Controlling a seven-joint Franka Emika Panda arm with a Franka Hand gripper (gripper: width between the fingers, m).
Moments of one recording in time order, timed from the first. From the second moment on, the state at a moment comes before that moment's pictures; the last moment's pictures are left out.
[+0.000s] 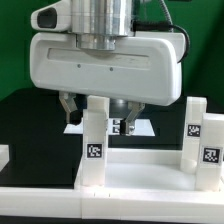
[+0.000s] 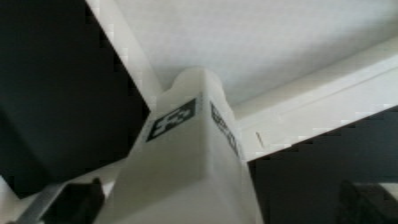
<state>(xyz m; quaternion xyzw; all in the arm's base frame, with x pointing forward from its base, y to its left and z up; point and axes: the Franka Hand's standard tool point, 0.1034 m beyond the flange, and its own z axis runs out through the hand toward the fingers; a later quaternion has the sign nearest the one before) 0.655 -0.058 0.110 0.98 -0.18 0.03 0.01</state>
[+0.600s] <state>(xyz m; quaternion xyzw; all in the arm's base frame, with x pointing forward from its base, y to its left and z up) 0.655 -0.063 0.110 1.00 -0.02 0.03 0.02</state>
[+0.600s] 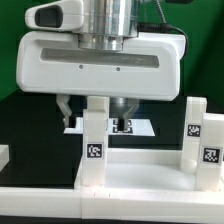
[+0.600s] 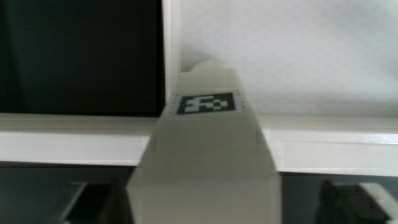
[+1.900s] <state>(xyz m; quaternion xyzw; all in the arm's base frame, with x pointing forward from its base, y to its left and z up) 0.654 -0.068 0.109 0.92 -0.39 0.03 -0.01</state>
